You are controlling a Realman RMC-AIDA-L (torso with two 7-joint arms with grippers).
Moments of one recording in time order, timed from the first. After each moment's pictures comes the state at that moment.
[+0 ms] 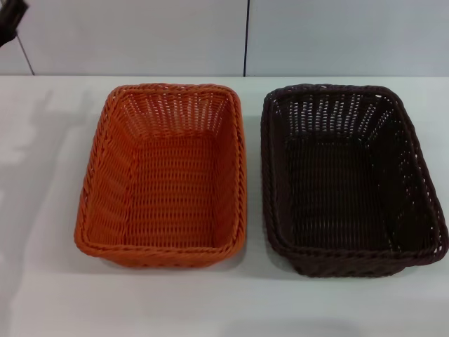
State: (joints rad) left arm -0.46 -2.05 1.27 0.55 0.15 0.81 -0.66; right arm 0.64 2.07 -0.32 -0.10 -0.78 -1.20 0.22
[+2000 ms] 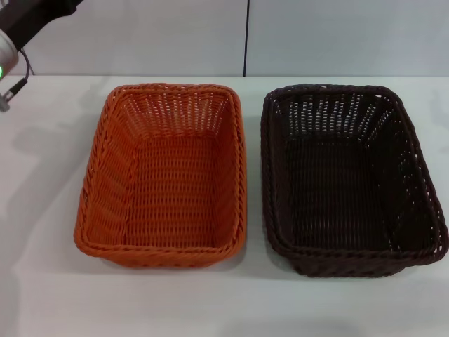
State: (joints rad) left arm -0.52 -2.06 1.08 0.82 1.06 0.66 -1.31; right arm 0.67 2.07 -0.41 -0.16 -0.78 -1.19 0.28
